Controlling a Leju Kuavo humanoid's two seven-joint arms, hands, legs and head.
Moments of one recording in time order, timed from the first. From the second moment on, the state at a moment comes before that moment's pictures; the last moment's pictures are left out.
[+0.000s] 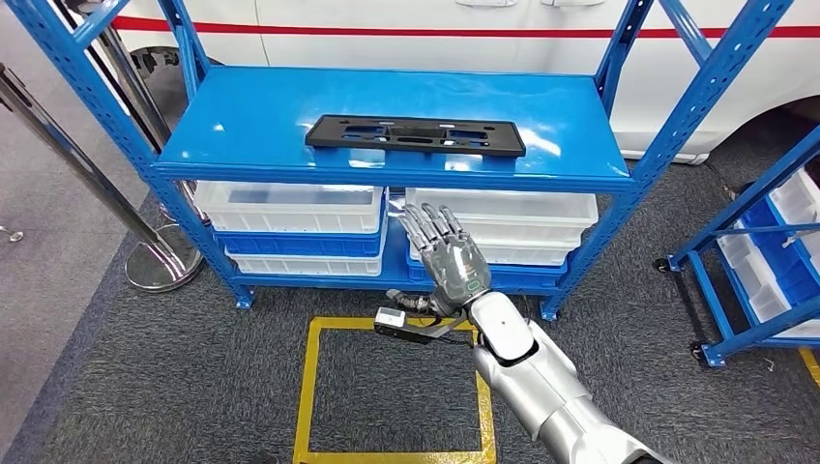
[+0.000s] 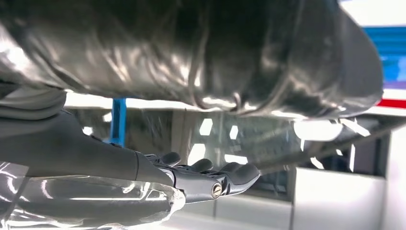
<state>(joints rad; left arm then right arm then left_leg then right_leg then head) -0.09 -0.10 0.30 -0.25 -0.66 -0.04 -0.30 -0.56 0.08 0.53 -0.95 1.38 -0.56 0.00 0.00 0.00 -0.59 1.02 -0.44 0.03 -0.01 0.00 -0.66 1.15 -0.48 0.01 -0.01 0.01</state>
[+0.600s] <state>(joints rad) -0.10 -0.09 0.33 -0.24 -0.67 -0.05 -0.30 -0.59 0.06 0.58 -0.87 1.46 -0.64 0.04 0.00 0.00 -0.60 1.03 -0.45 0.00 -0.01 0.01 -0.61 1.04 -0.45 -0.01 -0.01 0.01</state>
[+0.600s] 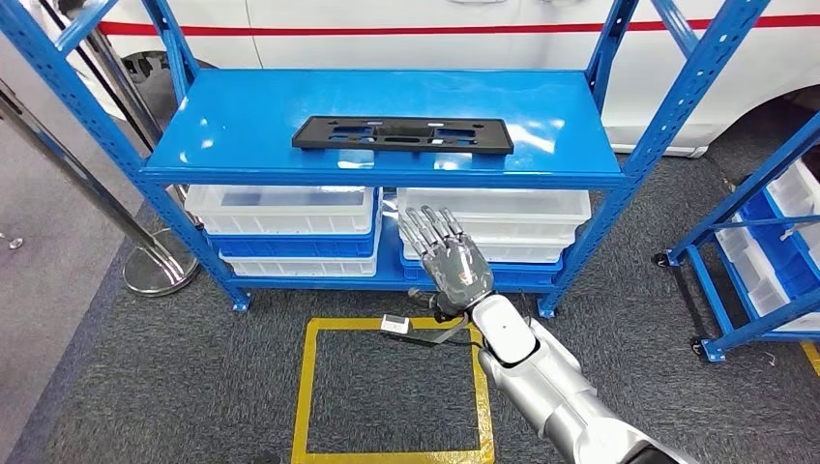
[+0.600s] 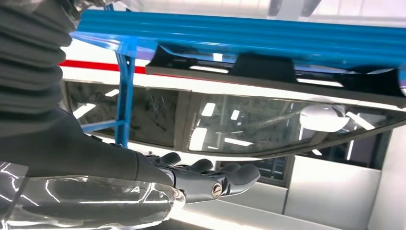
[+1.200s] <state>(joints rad) -0.10 -0.10 0.36 -0.23 -0.64 -0.02 -0.32 -0.72 0.07 0.58 -0.64 1.46 -0.61 0.11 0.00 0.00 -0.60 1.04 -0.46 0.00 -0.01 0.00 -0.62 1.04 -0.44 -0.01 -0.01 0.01</state>
